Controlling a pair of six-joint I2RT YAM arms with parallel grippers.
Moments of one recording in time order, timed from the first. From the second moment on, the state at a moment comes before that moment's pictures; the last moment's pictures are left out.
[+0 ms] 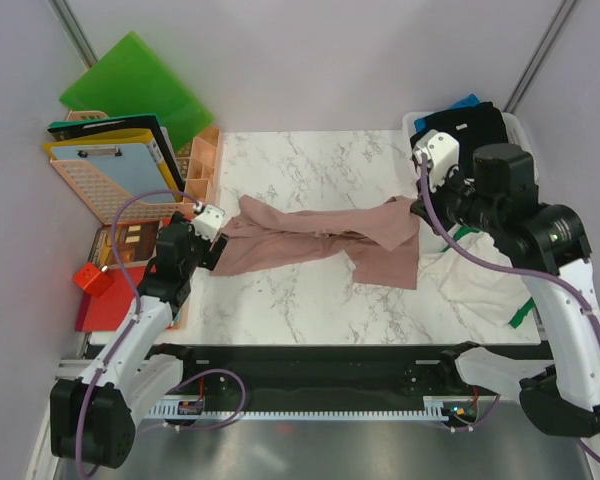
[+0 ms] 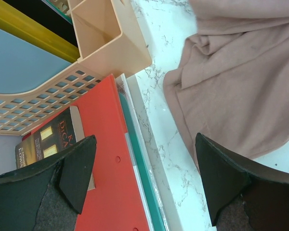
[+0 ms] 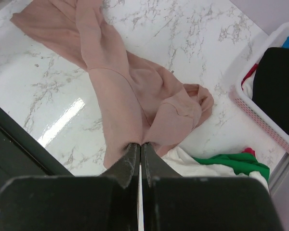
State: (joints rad) left arm -0.16 0.90 0.50 -0.05 -0.10 0.45; right arm 0.38 1.14 1.69 -1.11 -0.22 -0.27
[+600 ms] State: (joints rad) left arm -0.18 1.33 0.94 -0.30 0.35 0.46; right arm 0.38 1.04 1.53 -1.12 -0.16 -0.26
